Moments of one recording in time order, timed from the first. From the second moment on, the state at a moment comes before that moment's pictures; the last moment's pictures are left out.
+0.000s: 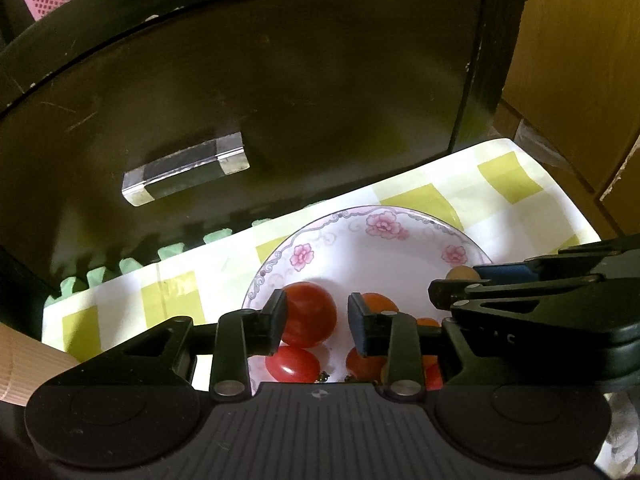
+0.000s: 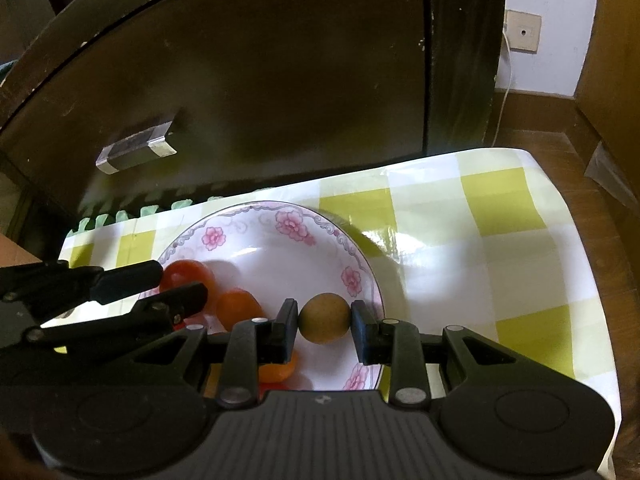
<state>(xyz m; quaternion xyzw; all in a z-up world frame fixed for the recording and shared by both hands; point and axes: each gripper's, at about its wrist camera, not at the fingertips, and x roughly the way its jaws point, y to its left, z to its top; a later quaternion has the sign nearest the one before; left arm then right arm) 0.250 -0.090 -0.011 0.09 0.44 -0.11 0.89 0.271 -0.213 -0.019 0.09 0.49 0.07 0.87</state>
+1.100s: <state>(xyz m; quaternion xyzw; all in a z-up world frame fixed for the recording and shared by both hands) 0.198 -0.063 0.034 0.07 0.40 -0.10 0.91 0.218 -0.219 0.025 0.12 0.45 0.05 0.88</state>
